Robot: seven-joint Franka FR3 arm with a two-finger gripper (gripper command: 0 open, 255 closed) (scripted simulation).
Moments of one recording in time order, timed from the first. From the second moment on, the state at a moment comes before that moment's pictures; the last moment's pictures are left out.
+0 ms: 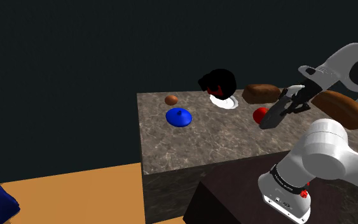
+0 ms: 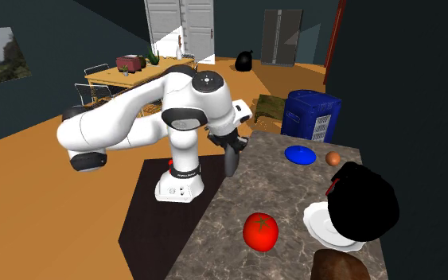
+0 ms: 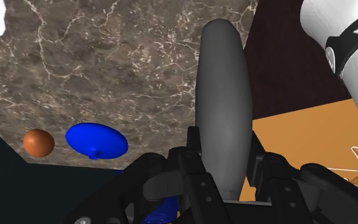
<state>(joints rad) 0.12 -1.65 -0.96 -2.77 -0.50 1.47 -1.17</state>
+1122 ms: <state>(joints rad) 0.25 -1.56 -0.76 -2.57 -0.33 1.39 -1.10</state>
